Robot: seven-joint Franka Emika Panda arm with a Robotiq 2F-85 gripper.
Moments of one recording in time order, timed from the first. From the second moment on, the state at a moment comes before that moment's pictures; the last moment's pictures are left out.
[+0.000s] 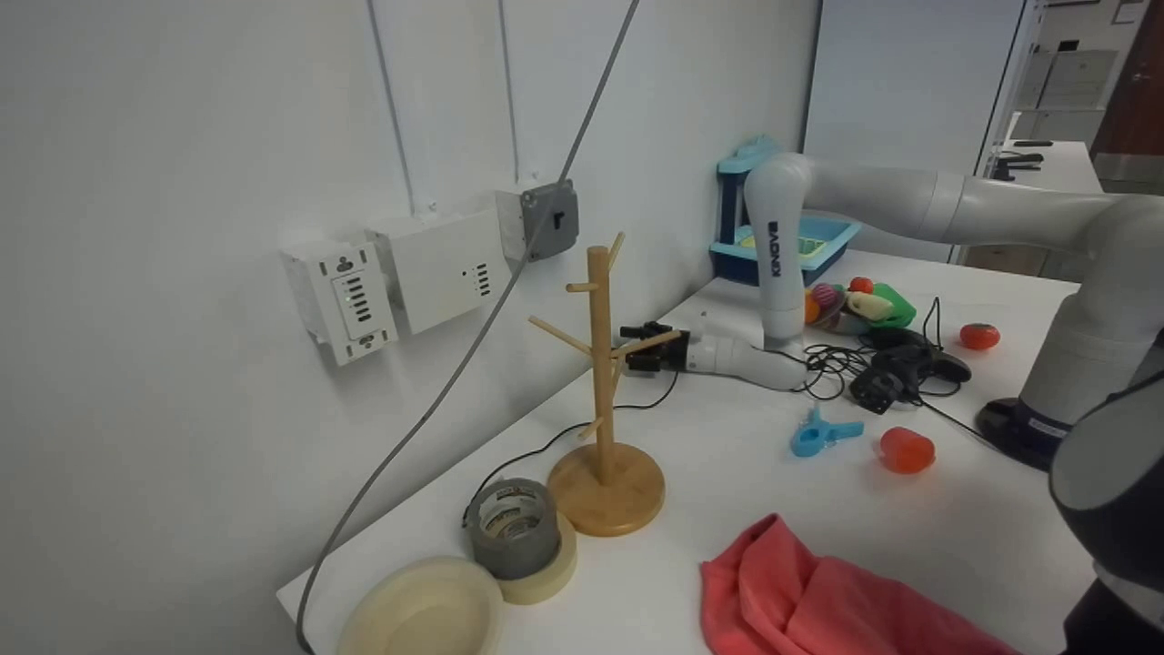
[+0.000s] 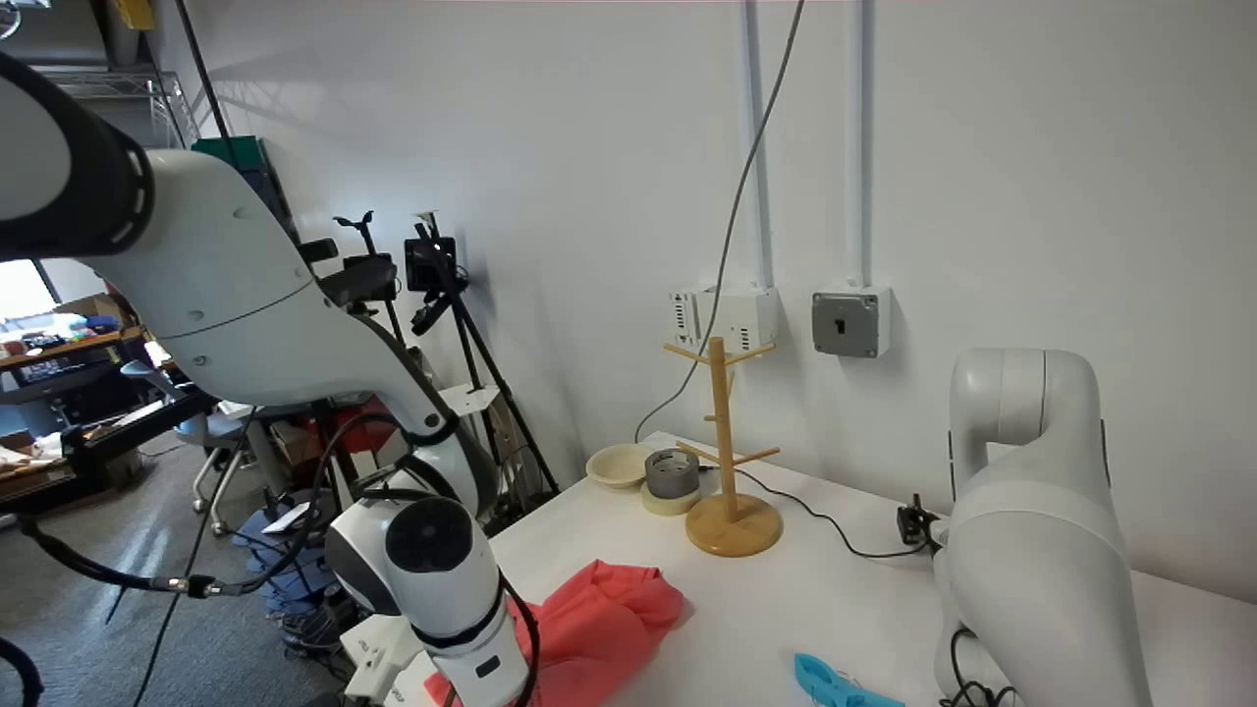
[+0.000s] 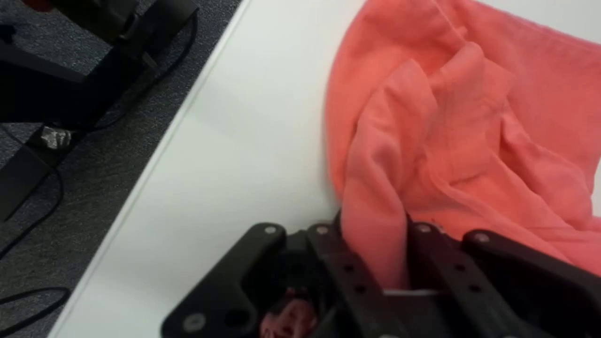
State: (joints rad) arm 0.22 0.33 0.12 -2.62 1.53 2.89 -0.40
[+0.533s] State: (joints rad) arm 0.28 0.25 0.13 -2.75 1.36 2.90 -0.15
